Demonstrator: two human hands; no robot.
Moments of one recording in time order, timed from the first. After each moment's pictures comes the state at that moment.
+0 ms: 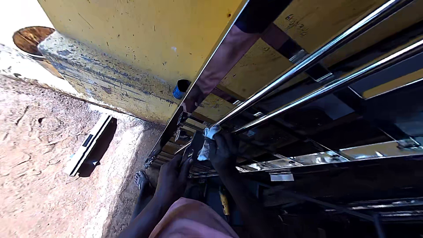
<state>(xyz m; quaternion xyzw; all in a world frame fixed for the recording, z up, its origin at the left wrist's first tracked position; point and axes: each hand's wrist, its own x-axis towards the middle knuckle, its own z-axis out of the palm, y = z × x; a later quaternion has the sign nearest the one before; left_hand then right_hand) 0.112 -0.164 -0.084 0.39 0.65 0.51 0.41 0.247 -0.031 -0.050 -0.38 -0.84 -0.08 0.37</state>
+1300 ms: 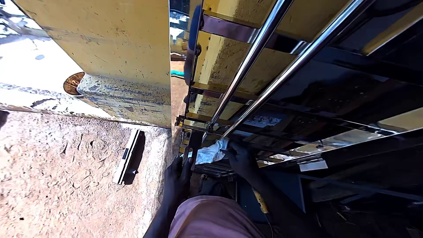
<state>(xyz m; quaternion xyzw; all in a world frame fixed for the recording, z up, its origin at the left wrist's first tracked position) 0.112 -0.170 -0.071 0.35 0.68 0.53 0.37 0.316 -0.039 -0.060 -0.42 -0.83 0.19 0.32</state>
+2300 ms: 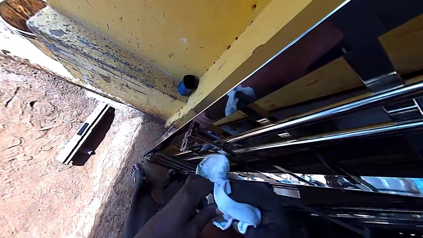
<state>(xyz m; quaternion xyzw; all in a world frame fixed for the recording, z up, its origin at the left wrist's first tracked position) 0.102 -0.160 -0.060 0.55 0.35 0.62 0.43 0.275 -0.053 0.057 -0.16 -0.79 0.56 0.17</state>
